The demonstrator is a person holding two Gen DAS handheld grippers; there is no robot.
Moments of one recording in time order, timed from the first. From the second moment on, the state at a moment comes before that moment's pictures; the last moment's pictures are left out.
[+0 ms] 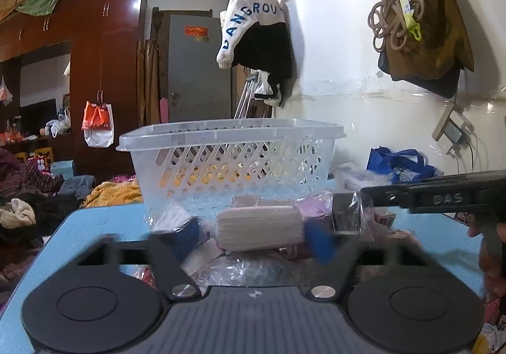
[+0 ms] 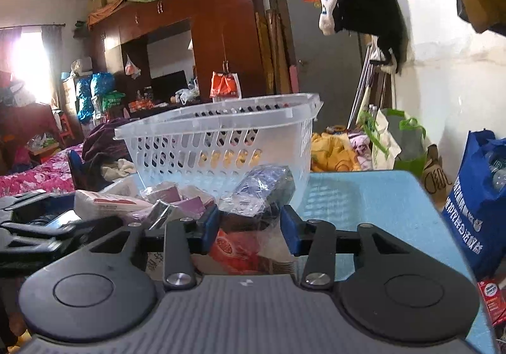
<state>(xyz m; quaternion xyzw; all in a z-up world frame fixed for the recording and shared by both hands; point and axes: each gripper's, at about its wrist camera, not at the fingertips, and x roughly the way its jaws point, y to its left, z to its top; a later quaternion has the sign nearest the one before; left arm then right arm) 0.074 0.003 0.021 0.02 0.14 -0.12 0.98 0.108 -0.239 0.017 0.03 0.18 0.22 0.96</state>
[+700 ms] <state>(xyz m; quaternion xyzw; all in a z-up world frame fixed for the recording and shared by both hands) 0.066 0.022 0.028 -0.02 0.11 -0.15 0.98 0.089 -0.251 0.025 0.04 0.14 0.23 0.96</state>
